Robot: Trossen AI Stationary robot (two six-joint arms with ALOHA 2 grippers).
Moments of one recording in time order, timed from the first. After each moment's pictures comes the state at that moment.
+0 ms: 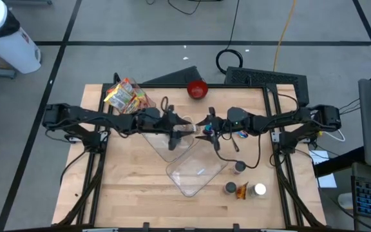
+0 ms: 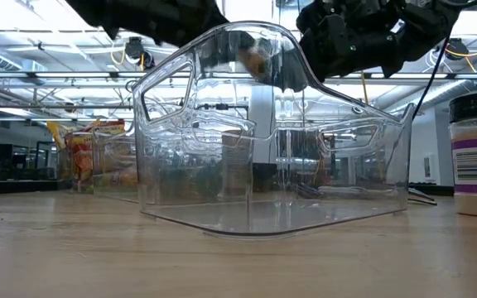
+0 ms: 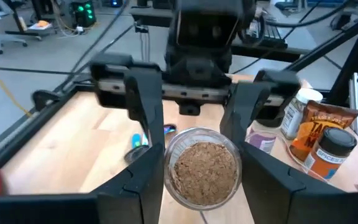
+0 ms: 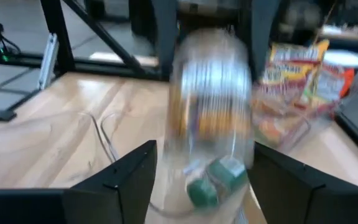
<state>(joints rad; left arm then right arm) 0.06 1.44 0.87 0.35 0.01 -0.03 -0.14 1.41 0.65 0.58 -0.23 -0.12</state>
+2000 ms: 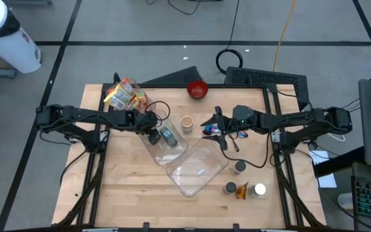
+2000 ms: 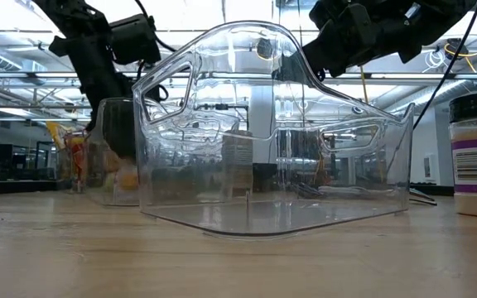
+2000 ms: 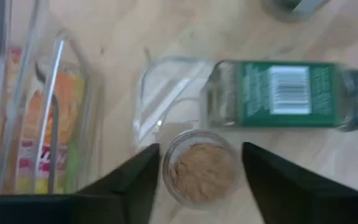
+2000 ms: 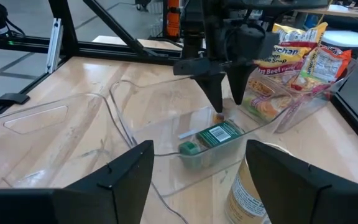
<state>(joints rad) 0.19 1.34 0.70 -0.46 -0.14 -0.50 -0.14 1.25 0.65 0.34 -0.23 -0.12</state>
